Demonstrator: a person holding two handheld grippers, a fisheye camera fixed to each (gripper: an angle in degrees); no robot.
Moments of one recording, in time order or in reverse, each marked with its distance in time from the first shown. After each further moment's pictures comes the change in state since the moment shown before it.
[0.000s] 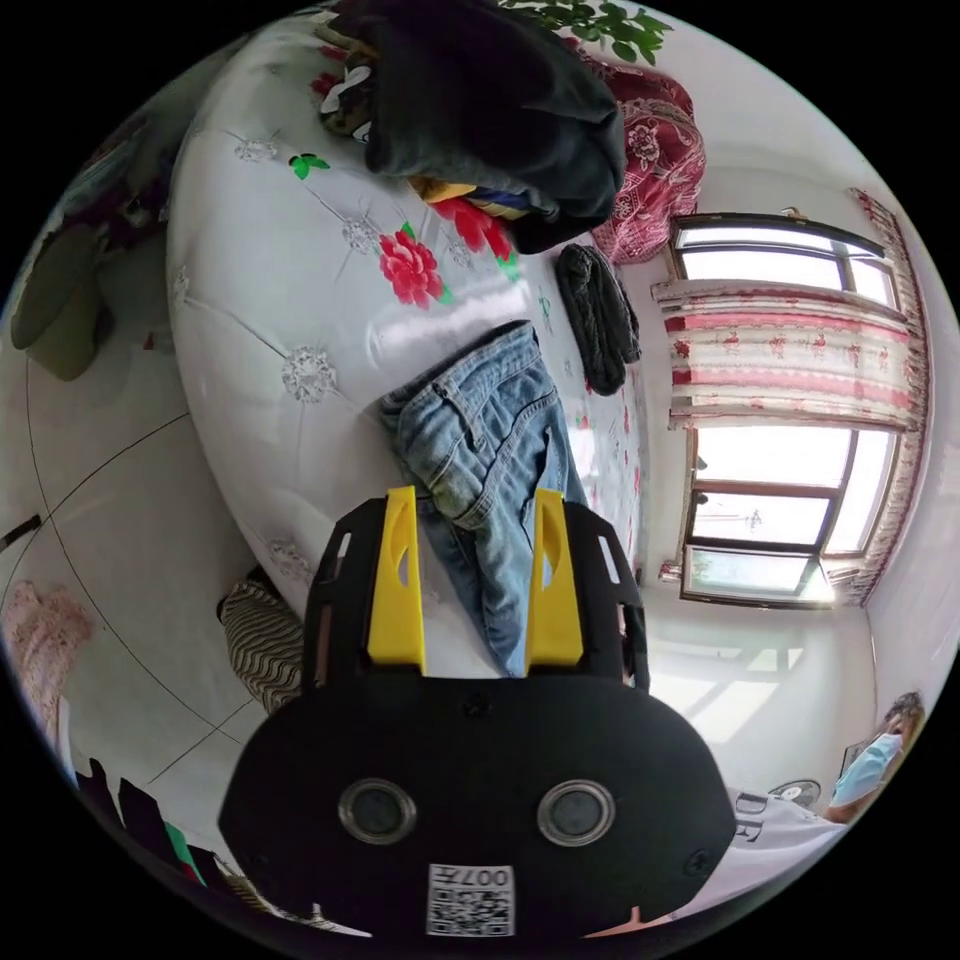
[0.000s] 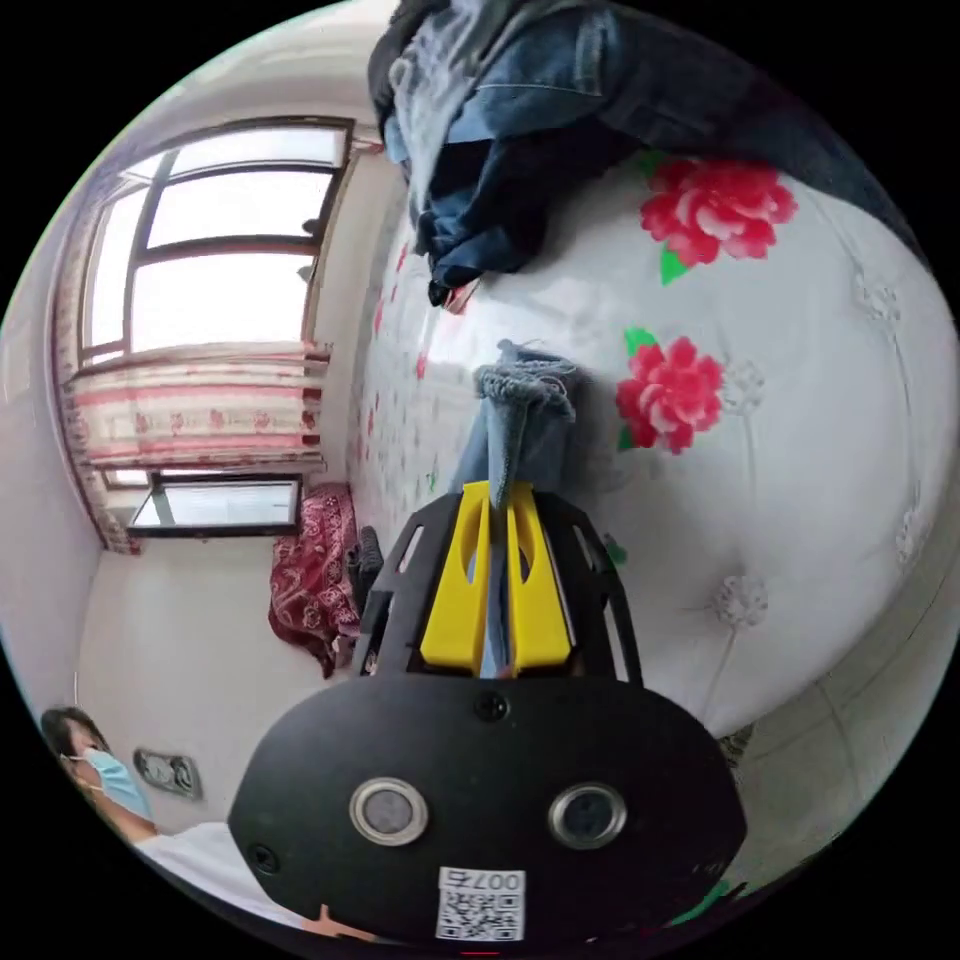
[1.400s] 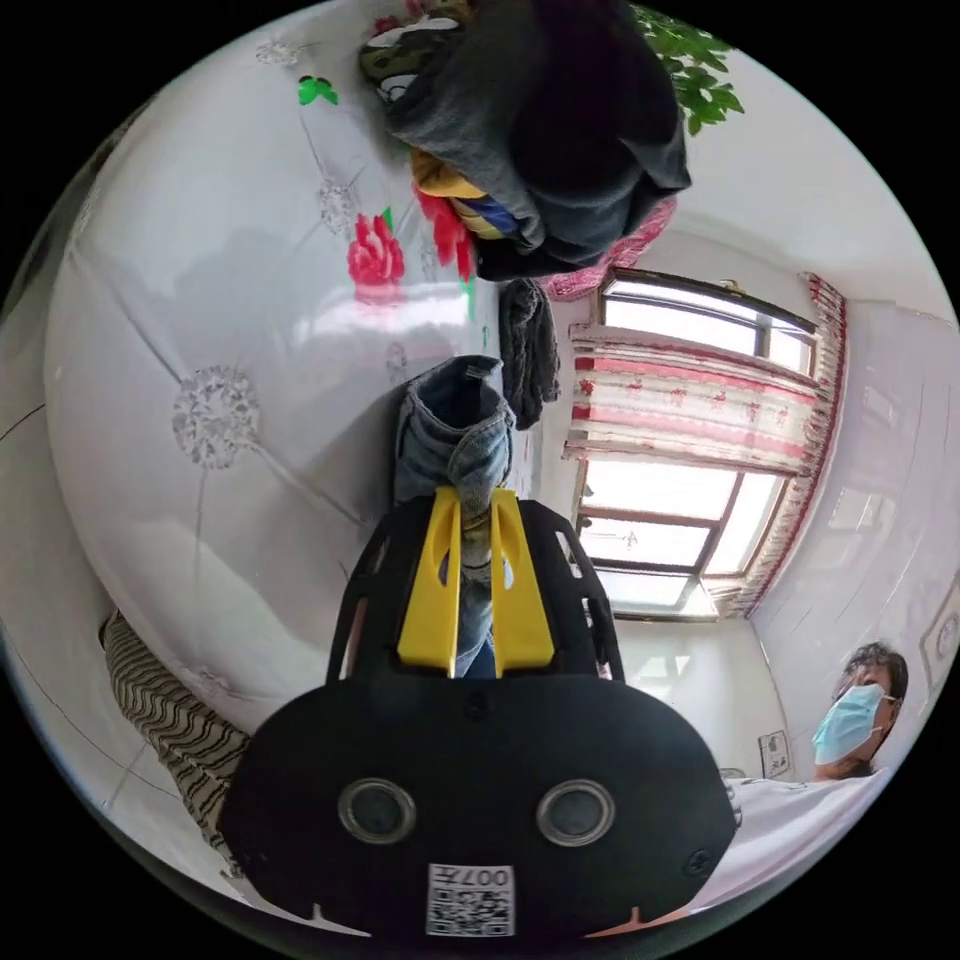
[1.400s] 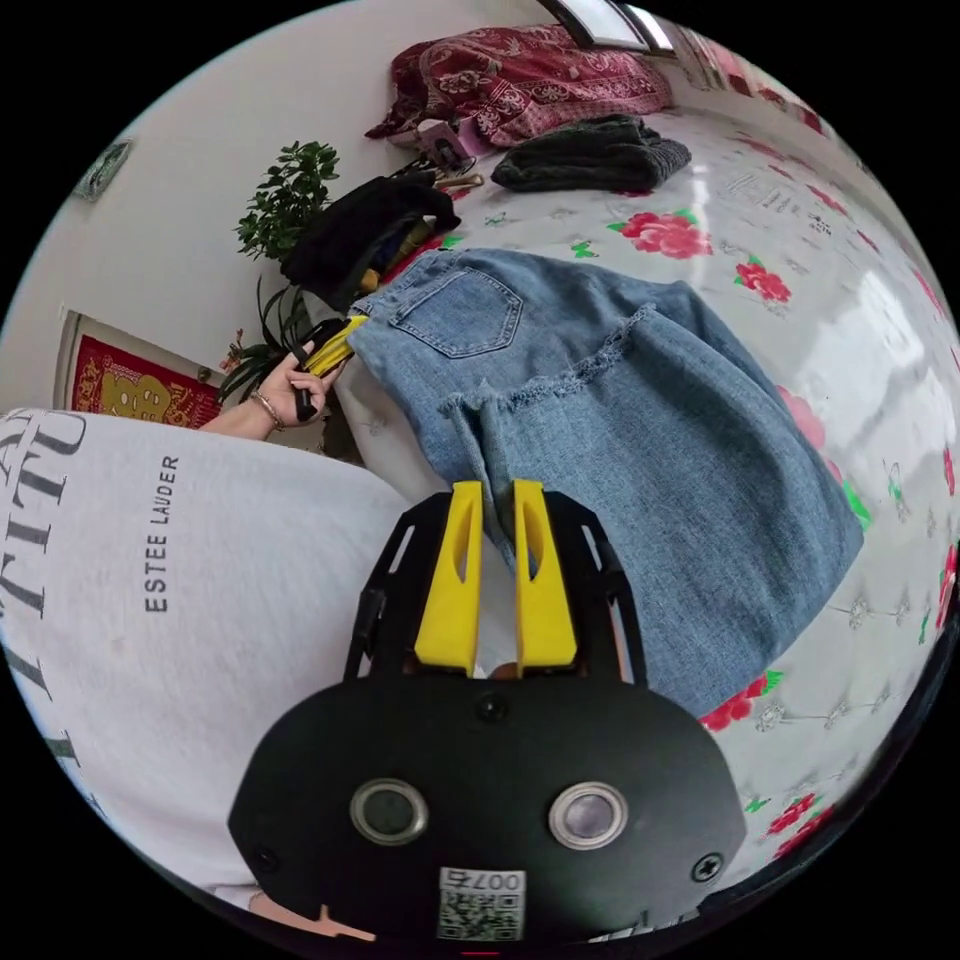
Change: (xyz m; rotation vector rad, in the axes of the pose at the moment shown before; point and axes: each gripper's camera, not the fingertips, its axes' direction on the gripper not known) left arm -0.153 -0.042 0.011 0.050 0.374 -0.014; right arm -0.078 0.517 0.489 -1.032 0.274 -1.357
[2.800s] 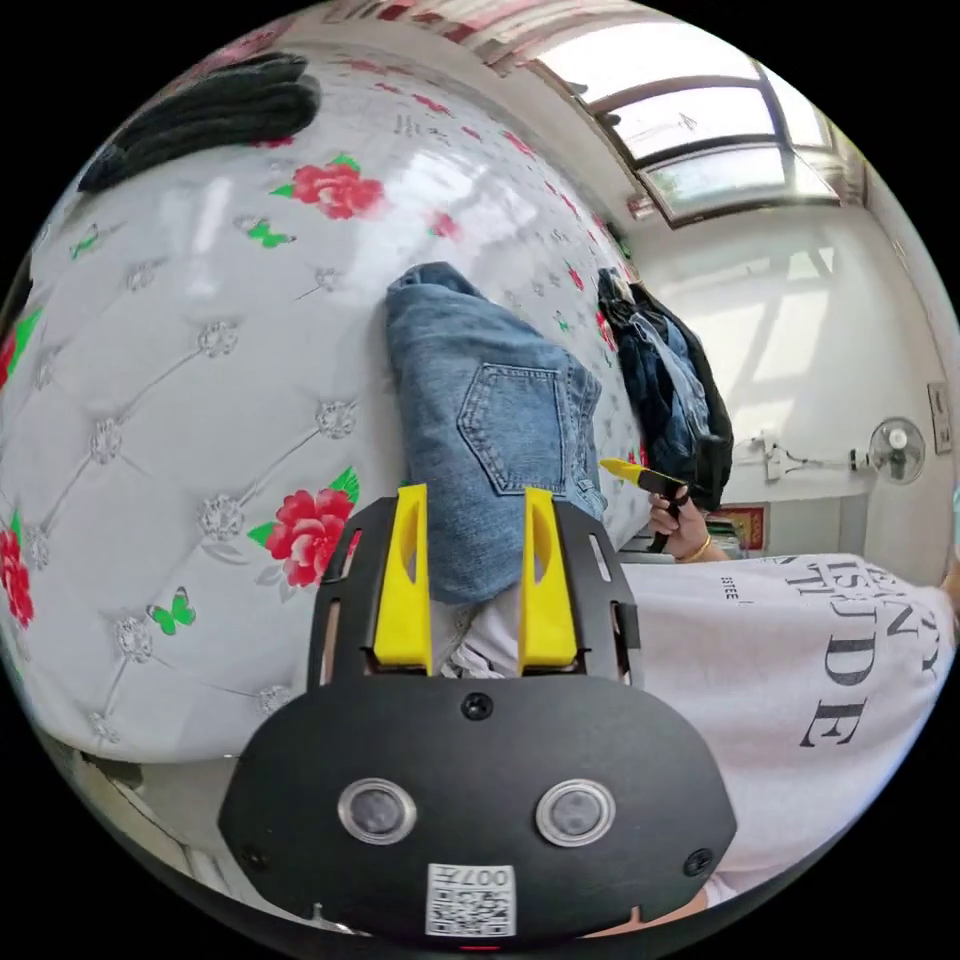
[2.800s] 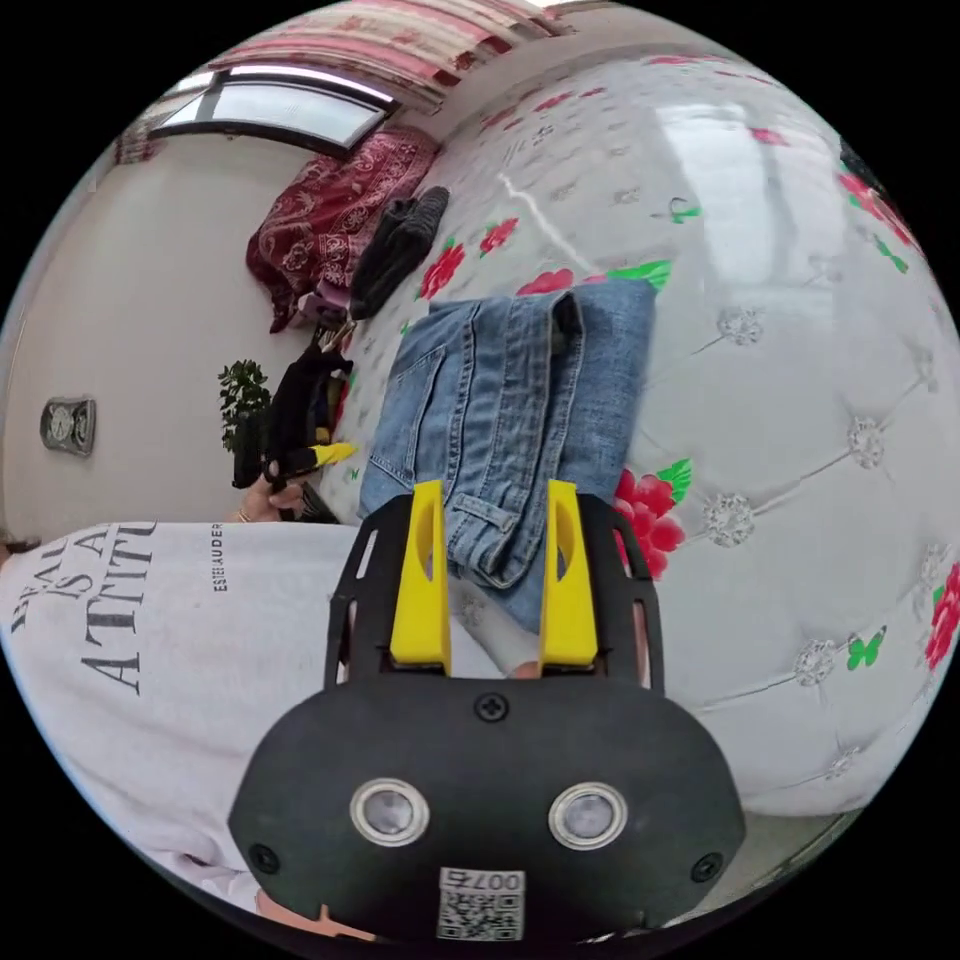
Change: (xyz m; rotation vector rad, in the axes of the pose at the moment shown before) left arm -0.092 0.291 0.501 -0.967 -0.448 0.662; right arm 0.401 0.192 -0.185 0.271 -0.212 0.505
